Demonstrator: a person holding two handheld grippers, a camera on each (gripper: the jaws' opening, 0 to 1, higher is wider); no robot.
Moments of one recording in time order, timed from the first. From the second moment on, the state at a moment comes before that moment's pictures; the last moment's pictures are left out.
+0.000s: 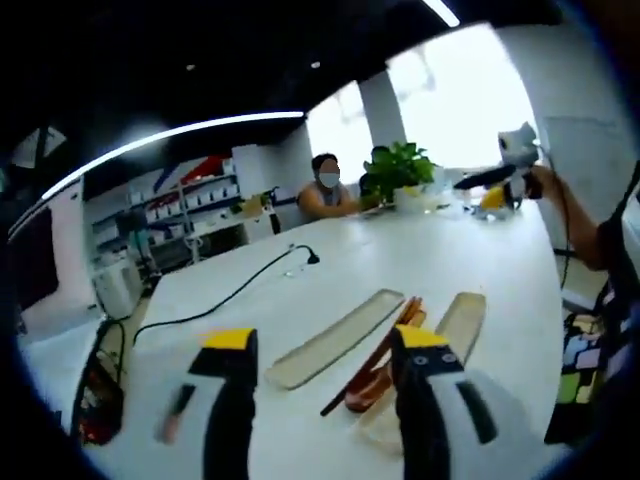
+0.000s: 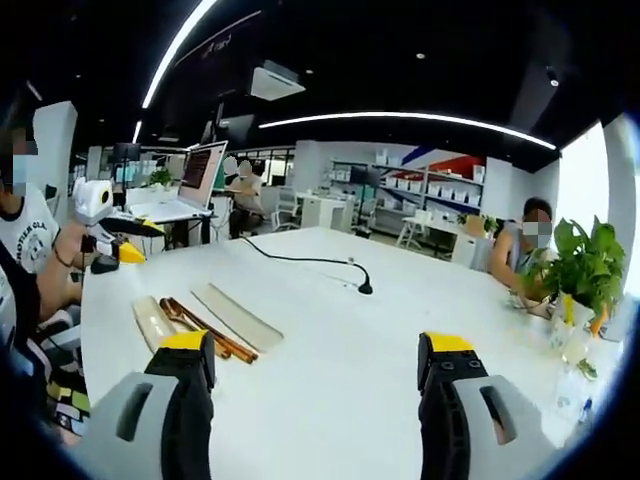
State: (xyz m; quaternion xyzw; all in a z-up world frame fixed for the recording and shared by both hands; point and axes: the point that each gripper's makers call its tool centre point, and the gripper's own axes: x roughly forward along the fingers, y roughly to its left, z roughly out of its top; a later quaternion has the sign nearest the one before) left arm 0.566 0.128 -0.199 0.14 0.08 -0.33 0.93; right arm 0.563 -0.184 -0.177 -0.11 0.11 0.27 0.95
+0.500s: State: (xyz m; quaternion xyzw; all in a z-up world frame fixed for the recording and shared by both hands) left arm 0.580 0.086 -0.231 0.25 0.18 -0.41 0.86; right arm 0.577 -0.153 -0.198 -0.12 0.15 0.32 0.93
